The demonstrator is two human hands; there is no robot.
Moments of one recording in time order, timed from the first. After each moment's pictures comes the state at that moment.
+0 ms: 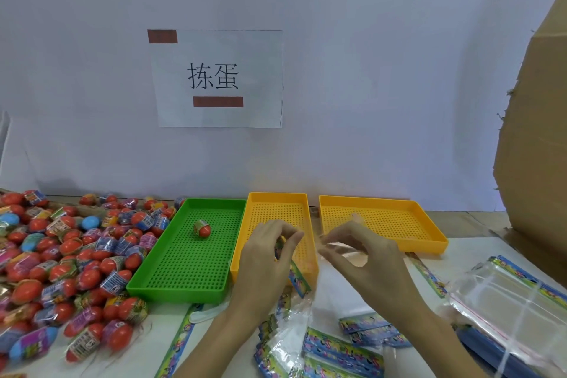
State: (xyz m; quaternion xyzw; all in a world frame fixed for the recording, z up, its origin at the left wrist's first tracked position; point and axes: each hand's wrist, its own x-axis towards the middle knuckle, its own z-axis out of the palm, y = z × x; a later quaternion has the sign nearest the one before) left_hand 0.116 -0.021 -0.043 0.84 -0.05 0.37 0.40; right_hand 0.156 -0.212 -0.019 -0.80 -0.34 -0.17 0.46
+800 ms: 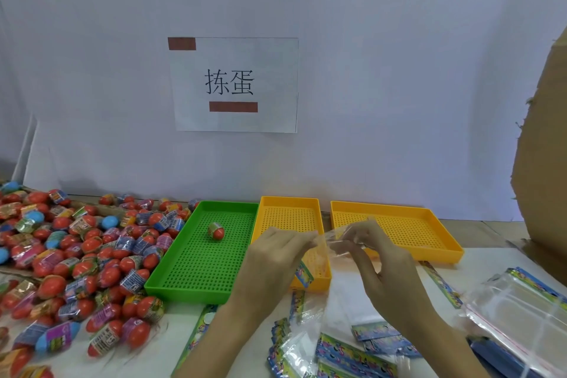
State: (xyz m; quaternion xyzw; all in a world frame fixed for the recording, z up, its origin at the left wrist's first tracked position) left_hand 0.117 0.001 -0.041 0.84 -0.19 0.49 0.16; right_hand 0.153 -0.208 -0.019 -0.79 -0.37 -0.23 0.43
